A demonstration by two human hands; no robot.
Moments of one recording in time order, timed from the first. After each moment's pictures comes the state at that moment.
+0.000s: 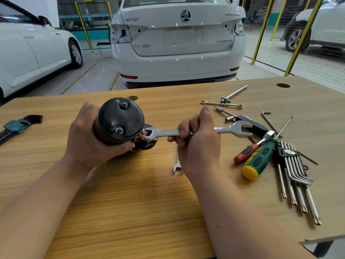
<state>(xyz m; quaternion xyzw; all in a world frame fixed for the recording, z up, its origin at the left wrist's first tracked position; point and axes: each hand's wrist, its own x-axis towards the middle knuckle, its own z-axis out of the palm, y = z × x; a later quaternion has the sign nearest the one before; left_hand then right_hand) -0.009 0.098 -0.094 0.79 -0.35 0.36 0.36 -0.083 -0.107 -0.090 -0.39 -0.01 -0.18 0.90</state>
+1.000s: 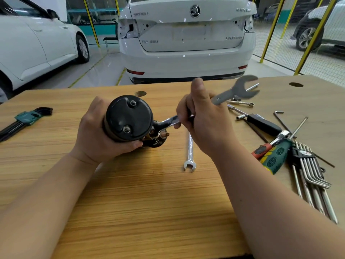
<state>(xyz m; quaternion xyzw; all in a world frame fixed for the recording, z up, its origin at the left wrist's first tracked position) -0.005 0.108 -0.099 0.78 -0.37 0.34 0.38 -0.062 -0.120 -0.064 -0.63 -0.21 -0.17 0.73</state>
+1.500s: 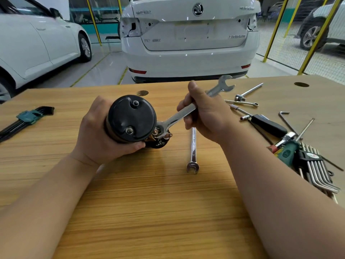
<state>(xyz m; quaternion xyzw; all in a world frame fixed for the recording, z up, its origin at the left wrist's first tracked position) -0.007 0.106 -0.097 0.78 -0.37 0.35 0.37 -0.027 -0.144 -0.068 -0.63 -0.16 -0.02 0.76</state>
